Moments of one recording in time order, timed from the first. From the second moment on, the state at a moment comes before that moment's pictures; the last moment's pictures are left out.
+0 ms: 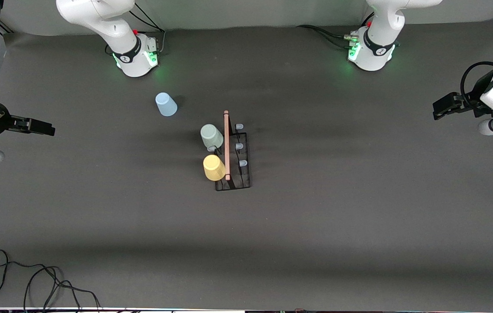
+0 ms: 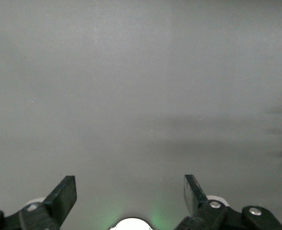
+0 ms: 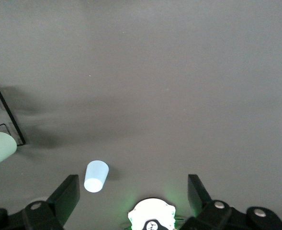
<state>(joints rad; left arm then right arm) -0.03 -0.01 -0.04 -1.61 0.02 1.49 -0.11 0.17 0.14 -0.20 -1.44 -0.02 1.34 0.11</state>
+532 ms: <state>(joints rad) -0.03 -0.01 -0.04 -1.61 0.02 1.49 -0.08 0.09 0.02 -0.11 -1.61 -0.04 1.56 0.05</state>
